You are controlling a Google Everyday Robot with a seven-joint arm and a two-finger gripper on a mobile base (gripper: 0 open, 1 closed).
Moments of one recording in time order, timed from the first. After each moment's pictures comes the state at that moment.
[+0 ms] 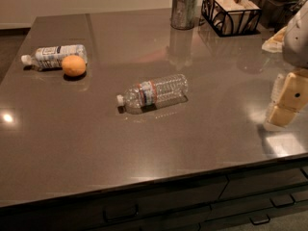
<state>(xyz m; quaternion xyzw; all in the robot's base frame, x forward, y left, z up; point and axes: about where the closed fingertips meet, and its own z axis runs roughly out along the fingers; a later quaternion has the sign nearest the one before) 0.438 -0.217 0.977 -0.60 0.78 -0.03 0.16</state>
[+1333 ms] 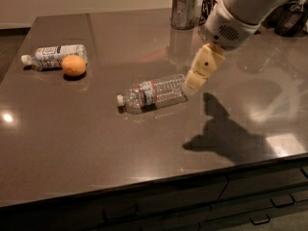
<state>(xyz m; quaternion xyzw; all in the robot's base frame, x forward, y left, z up) 0.537 -0.111 0.957 -0.55 0.81 0.05 0.21</state>
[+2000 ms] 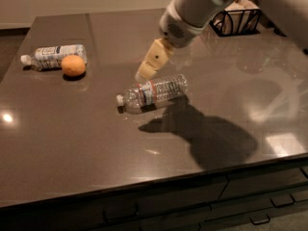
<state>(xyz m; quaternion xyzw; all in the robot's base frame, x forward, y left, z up) 0.585 -0.017 0.946 -0.52 0.81 0.10 0.25</state>
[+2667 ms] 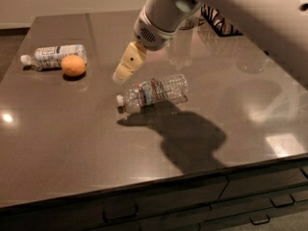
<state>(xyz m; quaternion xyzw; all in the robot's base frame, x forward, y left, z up) 0.601 0.038 0.933 -0.51 0.82 0.10 0.26</state>
